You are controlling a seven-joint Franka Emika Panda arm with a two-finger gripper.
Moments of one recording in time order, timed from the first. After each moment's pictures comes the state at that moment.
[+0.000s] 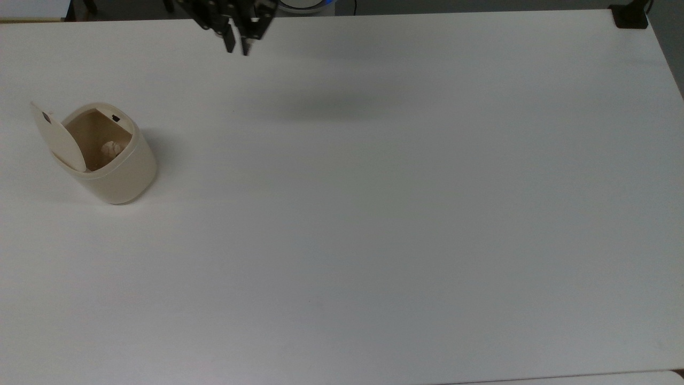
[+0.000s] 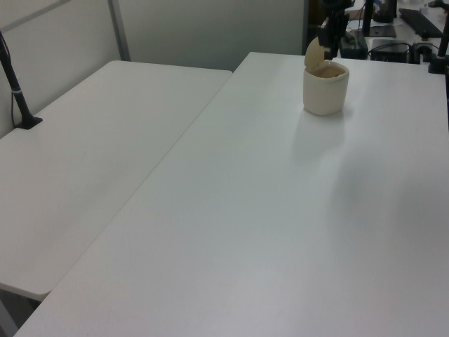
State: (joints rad) arm -0.02 0.06 -0.06 -1.58 0.00 1.65 0.15
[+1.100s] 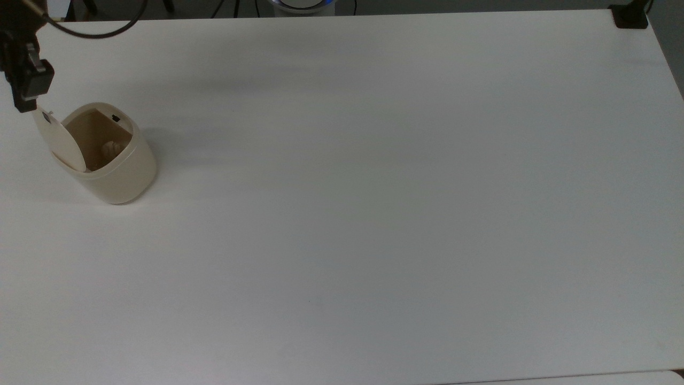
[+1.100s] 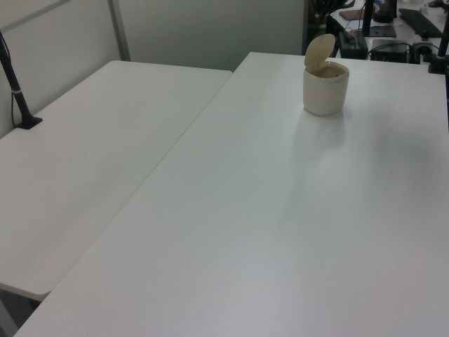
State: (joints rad) arm -0.17 0.24 -0.27 -1.56 -0.02 2.30 0.34
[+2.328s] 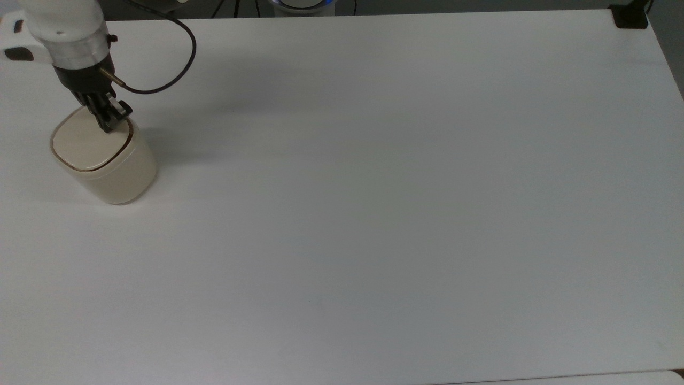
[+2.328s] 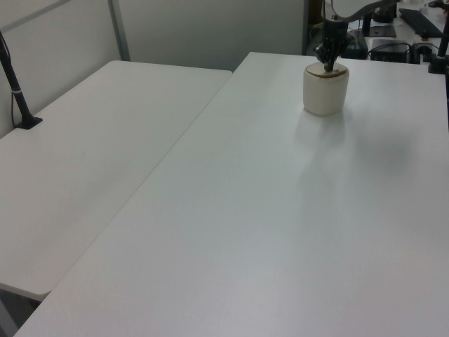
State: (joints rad) arm -0.15 0.31 -0.23 -1.65 -0.06 2.09 0.26
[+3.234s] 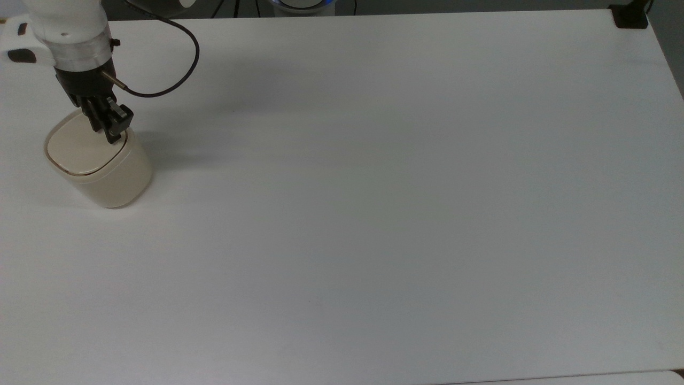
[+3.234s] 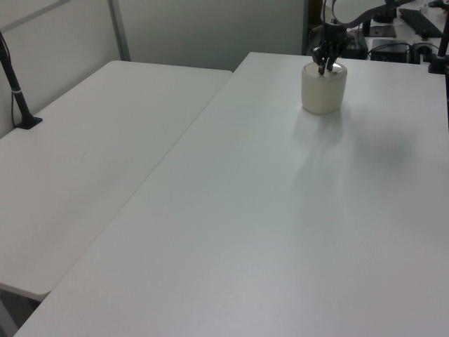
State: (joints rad) arm -0.15 0.30 -0.23 -1.68 -0.06 2.17 0.26
